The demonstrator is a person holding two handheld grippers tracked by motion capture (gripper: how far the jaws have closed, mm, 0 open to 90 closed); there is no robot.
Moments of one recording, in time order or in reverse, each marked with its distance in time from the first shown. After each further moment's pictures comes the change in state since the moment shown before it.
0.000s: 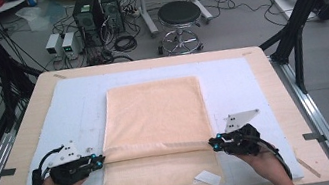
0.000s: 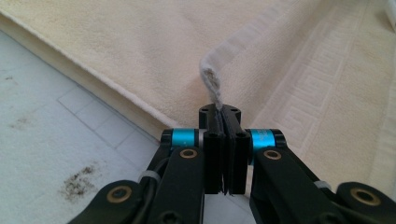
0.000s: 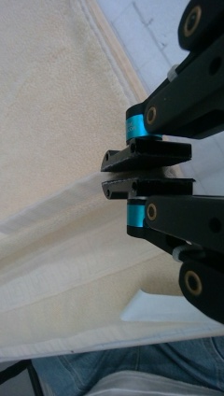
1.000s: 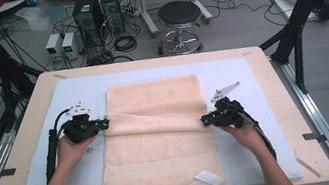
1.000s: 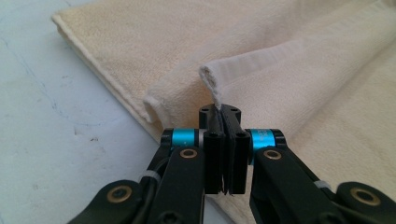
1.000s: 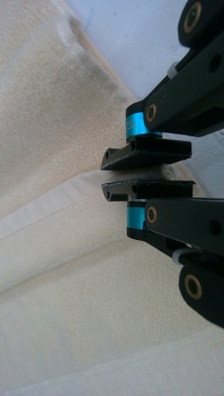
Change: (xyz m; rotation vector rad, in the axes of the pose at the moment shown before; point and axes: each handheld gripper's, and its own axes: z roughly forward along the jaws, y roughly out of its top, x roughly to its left) left arm 0.079 0.056 0.055 0.016 0.108 -0.133; right arm -0.079 0.027 0.042 0.053 -0.036 0.144
